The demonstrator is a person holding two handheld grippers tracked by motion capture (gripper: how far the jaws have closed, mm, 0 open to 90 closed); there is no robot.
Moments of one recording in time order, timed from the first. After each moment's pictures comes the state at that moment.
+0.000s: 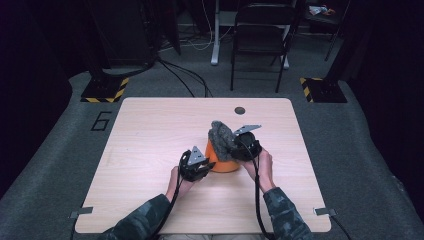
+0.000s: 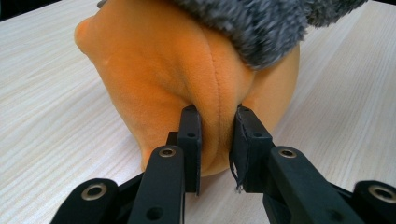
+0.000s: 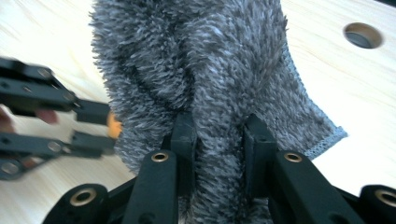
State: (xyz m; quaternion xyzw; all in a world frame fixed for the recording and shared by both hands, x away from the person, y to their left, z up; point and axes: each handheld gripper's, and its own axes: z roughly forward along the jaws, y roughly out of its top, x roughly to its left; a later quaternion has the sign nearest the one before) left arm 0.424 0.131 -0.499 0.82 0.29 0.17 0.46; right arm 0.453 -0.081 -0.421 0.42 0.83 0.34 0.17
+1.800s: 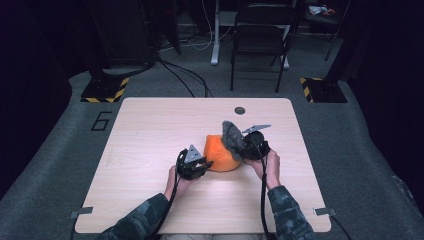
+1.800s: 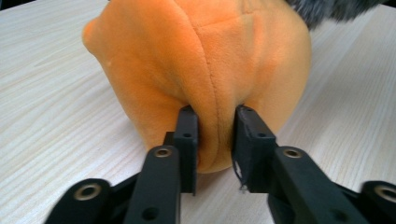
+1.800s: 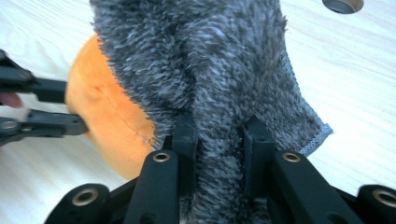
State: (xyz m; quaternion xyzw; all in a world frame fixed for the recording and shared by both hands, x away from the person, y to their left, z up) left arm 0.429 0.140 -0.501 0.81 0.31 0.17 0.46; right arm 0.462 -0.106 -0.433 0.46 0.81 0.33 0.15
